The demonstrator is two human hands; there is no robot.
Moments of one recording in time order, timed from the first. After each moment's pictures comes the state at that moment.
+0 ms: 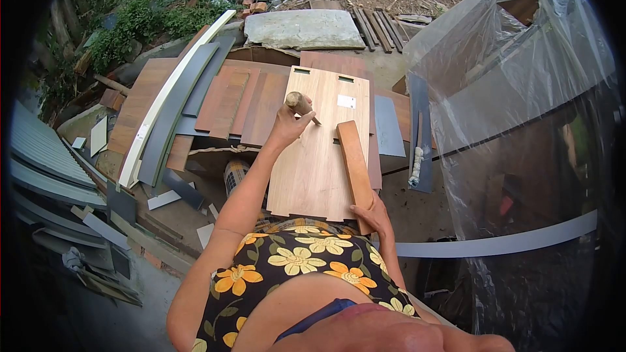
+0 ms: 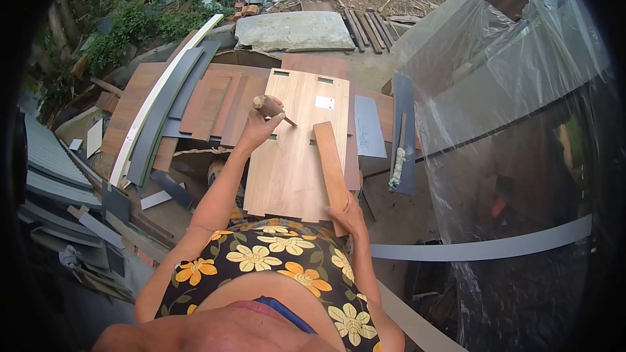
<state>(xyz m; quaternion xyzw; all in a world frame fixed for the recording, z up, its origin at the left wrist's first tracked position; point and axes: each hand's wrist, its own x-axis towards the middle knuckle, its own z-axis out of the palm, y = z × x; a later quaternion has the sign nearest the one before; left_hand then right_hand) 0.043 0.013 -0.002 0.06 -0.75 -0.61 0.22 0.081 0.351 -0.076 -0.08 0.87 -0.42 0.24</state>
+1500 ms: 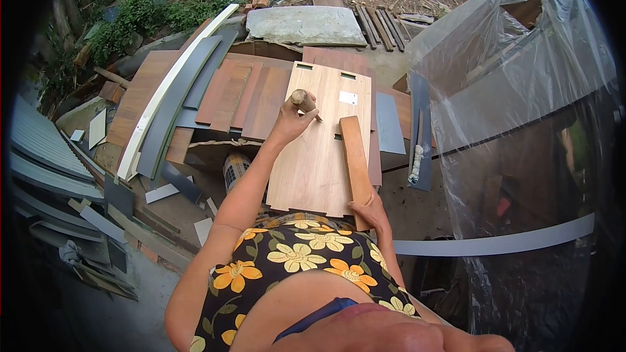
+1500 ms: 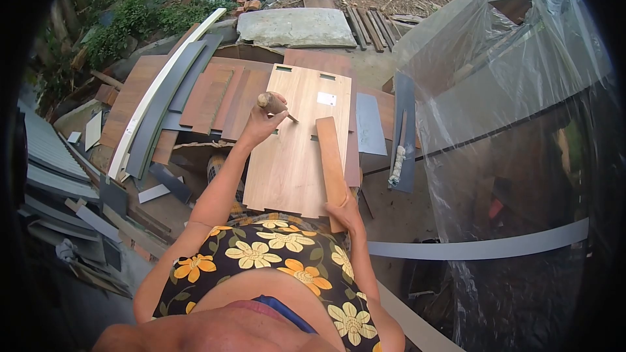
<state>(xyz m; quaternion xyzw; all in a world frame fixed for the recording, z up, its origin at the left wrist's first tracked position) 0.045 0.014 -0.009 0.05 -0.74 -0.64 0.21 0.086 0.340 -0.065 -0.11 0.83 -0.49 0.24</state>
